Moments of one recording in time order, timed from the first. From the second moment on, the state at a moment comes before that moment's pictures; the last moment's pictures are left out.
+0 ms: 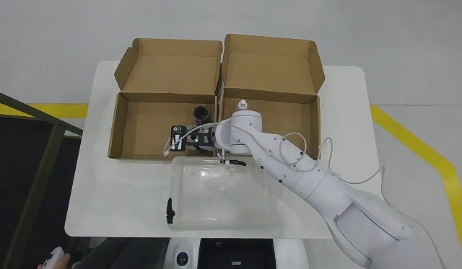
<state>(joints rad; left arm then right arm) -0.36 -0.19 -0.39 -1.44 1.98 -0.36 0.13 -0.56 -1.54 0.52 -1.13 -1.30 -0.64 0.54</state>
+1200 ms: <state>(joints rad) -0.36 -0.19 -0.39 -1.44 1.98 -0.36 0.13 -1.12 -1.35 1.09 -1.90 -1.39 -0.73 0.43</state>
